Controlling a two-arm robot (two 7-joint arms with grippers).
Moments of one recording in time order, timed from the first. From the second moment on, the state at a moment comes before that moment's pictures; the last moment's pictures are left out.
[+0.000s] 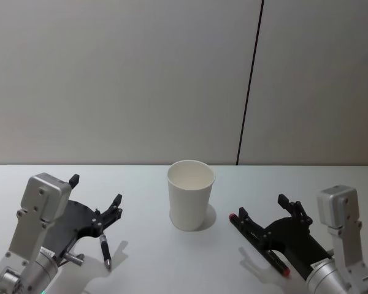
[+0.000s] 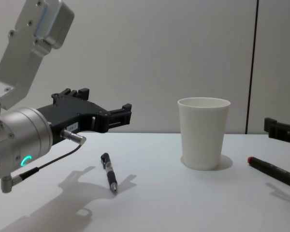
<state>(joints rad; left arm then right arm) -0.24 0.38 0.45 -1.63 -0.20 0.01 -0.01 0.01 0.36 -0.20 -1.73 0.28 0.08 0.10</state>
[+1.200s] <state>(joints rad) -0.24 0.38 0.45 -1.63 -0.20 0.01 -0.01 0.04 0.40 -0.21 -1.74 0.23 0.36 0.12</state>
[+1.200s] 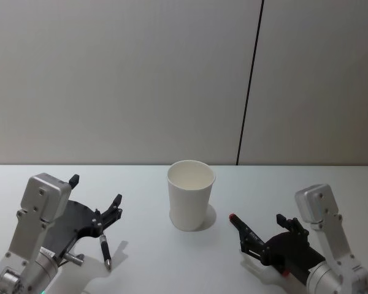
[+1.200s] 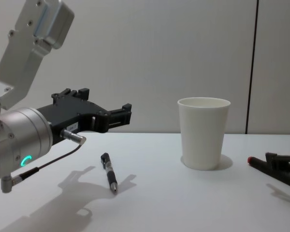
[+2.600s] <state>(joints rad) -0.24 0.38 0.45 -1.63 -0.20 0.01 -0.01 0.08 0.32 -0.21 -1.70 0.23 0.54 0.10</state>
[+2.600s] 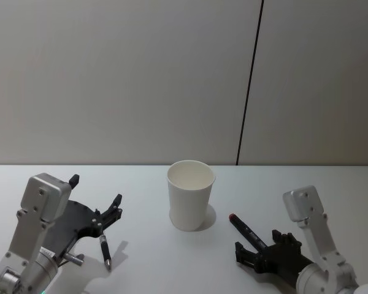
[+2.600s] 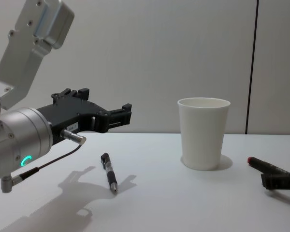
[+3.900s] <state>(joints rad) -0.24 0.38 0.45 -1.63 -0.20 0.01 -0.01 0.09 0.31 -0.20 -1.69 0.23 0.55 0.10</state>
